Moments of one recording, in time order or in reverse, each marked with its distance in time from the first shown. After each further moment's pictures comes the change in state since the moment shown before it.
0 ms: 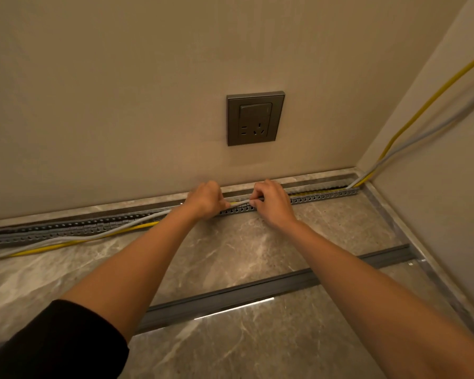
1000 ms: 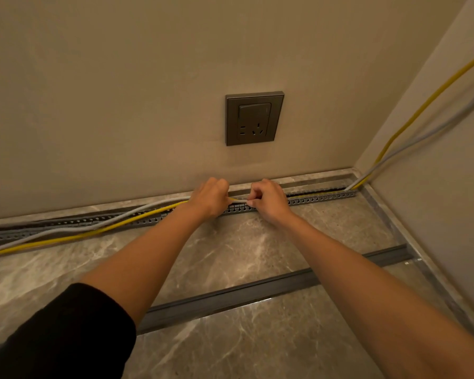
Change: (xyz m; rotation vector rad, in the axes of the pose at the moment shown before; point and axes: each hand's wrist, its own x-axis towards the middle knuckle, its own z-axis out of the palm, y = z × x) left_hand 0.004 0.008 0.005 0.144 0.079 0.102; right_hand 0.008 -0.003 -0.002 0.026 -0.057 0.059
